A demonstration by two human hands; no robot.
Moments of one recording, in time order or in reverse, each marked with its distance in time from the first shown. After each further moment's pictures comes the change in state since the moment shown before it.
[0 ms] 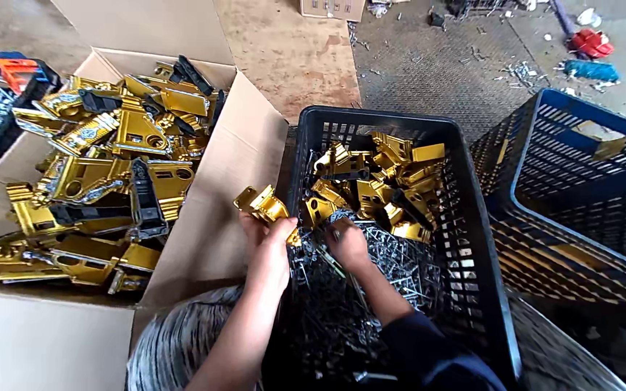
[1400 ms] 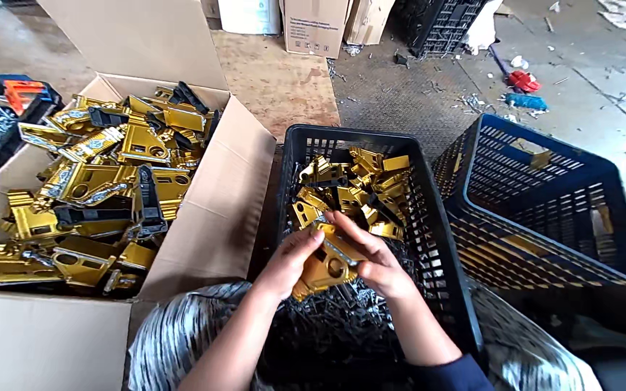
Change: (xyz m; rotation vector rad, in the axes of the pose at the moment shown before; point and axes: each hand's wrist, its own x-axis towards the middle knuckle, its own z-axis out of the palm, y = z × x) left_hand -0.042 0.002 -0.005 0.029 -0.767 -0.181; right_hand -0.105 -0.011 -0.087 1.153 -0.175 -0.712
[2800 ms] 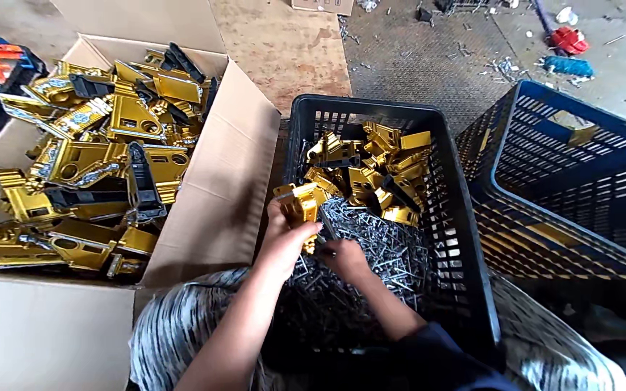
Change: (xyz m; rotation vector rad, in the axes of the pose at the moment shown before) left_hand 0.015 -0.008 -0.014 0.065 0.464 -0.067; right_hand 0.006 0.086 0.012 -1.029 -0.056 0.924
